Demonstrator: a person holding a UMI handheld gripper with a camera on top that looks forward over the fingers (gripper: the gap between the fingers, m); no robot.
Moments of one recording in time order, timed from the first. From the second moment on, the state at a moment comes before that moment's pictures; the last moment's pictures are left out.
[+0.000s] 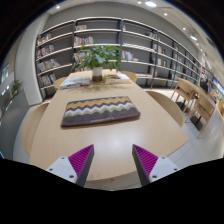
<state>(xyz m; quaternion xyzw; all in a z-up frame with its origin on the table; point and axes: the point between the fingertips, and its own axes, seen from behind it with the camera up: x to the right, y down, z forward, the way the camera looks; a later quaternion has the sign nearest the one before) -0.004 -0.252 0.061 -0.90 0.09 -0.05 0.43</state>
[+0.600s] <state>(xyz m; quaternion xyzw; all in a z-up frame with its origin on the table) -0.192 -0.003 0.004 -0.92 -0.04 0.01 0.39</state>
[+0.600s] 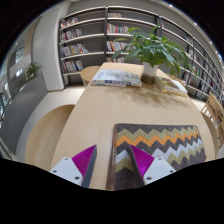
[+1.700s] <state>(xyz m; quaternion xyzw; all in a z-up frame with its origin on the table) 0.113 -0.004 0.058 -0.92 -0.05 -0.05 0.38</state>
